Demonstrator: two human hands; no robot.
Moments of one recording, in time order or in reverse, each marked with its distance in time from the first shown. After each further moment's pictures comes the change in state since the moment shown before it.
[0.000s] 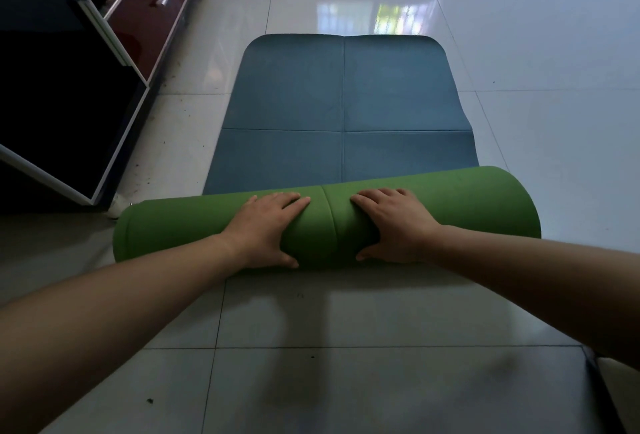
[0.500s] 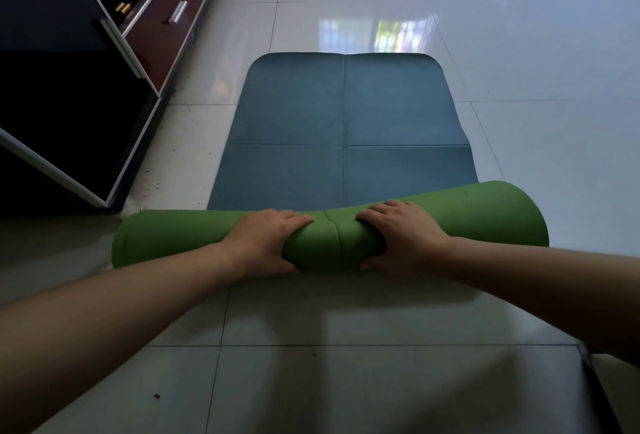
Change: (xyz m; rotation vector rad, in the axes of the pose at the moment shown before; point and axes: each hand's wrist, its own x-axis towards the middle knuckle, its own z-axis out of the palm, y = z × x) left_hand -0.030 0.015 -0.016 -0.046 0.051 0.049; right_hand -0.027 -0.009 -0.012 0.037 0.014 -0.014
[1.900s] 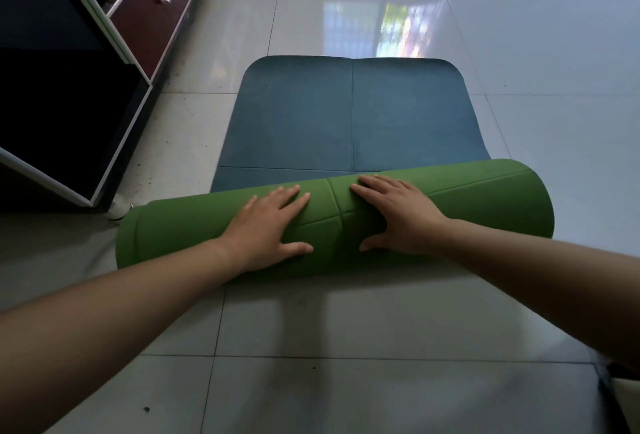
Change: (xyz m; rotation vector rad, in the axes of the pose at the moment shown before) left_hand 0.030 -0.022 0.017 -0.060 -0.001 -0.095; right_hand 0.043 0.021 0.001 0.090 0.008 0.019
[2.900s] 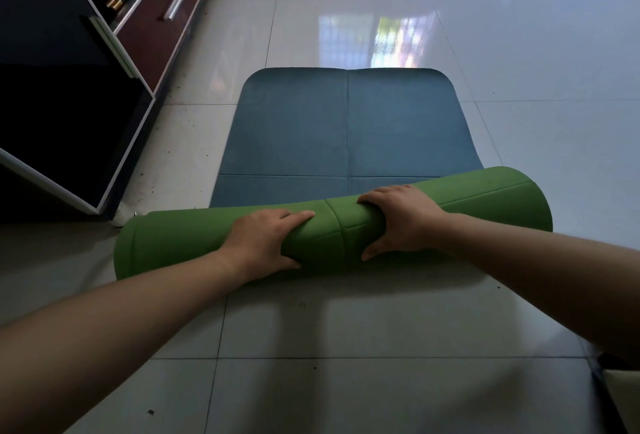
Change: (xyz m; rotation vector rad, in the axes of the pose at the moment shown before) left_hand -0.014 0.008 -0.004 0.043 0.098 0.005; right_hand -0.008 0.000 -0.016 0.030 -0.051 0.053
